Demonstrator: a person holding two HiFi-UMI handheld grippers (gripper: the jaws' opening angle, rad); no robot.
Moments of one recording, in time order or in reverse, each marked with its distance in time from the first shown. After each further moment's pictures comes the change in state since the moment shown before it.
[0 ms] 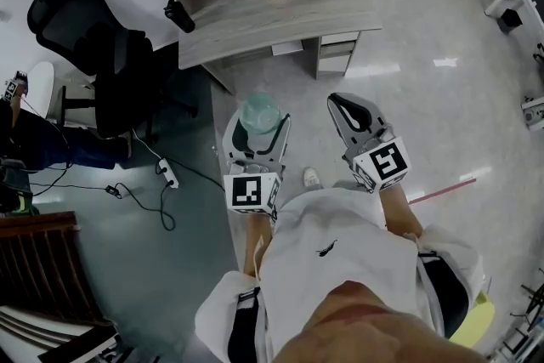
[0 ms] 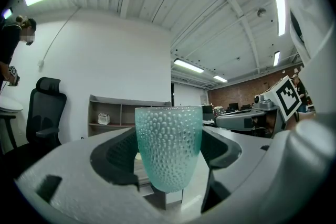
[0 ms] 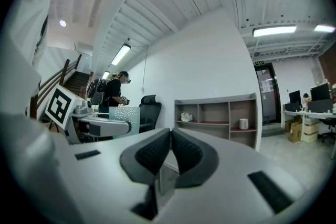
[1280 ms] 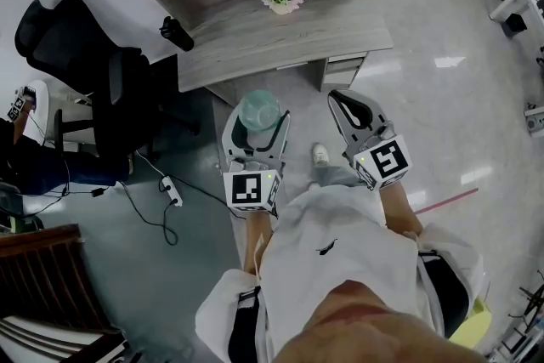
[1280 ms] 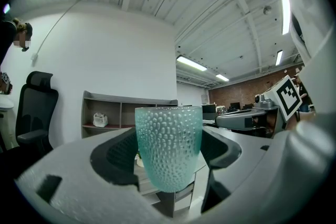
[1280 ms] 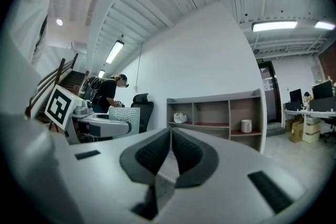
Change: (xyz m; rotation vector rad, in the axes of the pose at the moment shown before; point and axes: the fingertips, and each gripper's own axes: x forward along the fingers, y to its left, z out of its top) left arm 0.115 0.075 -0.006 -0.002 0.008 -0.011; right arm 0.113 -0.075 -0.001 0.006 0.002 -0.017
